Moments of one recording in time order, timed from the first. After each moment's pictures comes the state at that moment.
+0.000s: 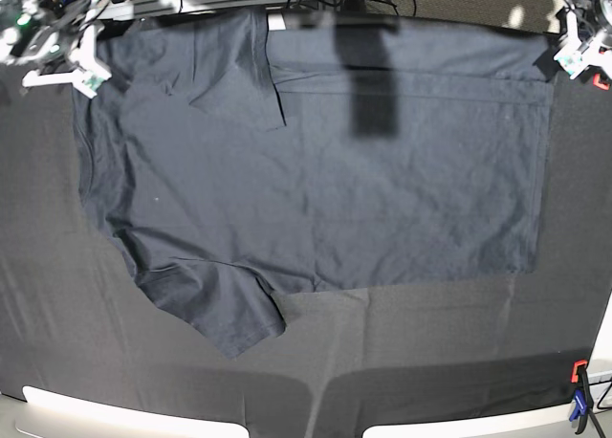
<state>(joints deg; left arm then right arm) 50.6 -39.6 -16.4 112.0 1.9 -23.9 34.2 -42.3 43.8 14.8 109.1 16.7 33.7 -53.2</state>
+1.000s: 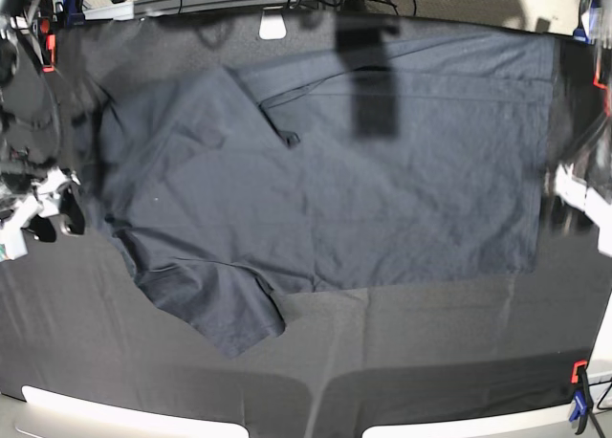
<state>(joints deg) -1.4 -24.9 -19.7 80.3 -25.5 -23.6 32.5 -6.7 33.4 27.5 96.3 38.2 31.1 -51.6</state>
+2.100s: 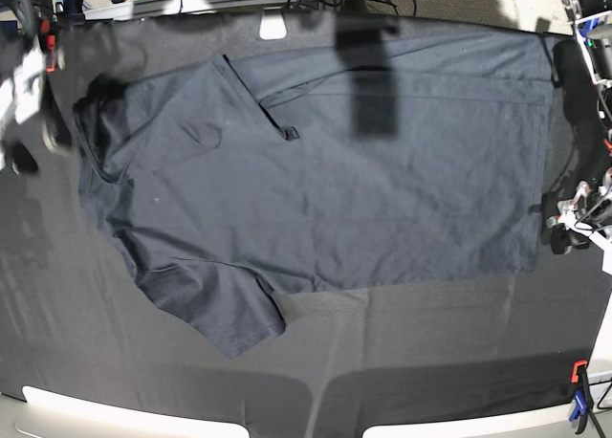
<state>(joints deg) -9.9 -24.8 -20.0 68.4 -27.9 -25.0 34.6 -36.4 29.9 55.3 134.7 61.8 37.6 -69.5</state>
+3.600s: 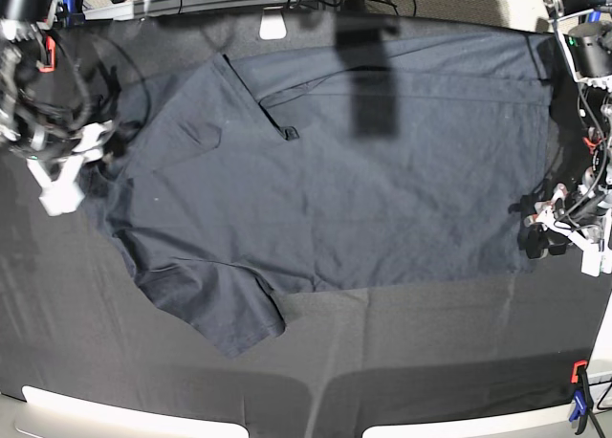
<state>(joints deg) -9.9 -20.7 -20.0 68.4 -27.7 -29.5 31.6 -5.2 31.3 18.6 82.3 39.2 34.9 -69.0</state>
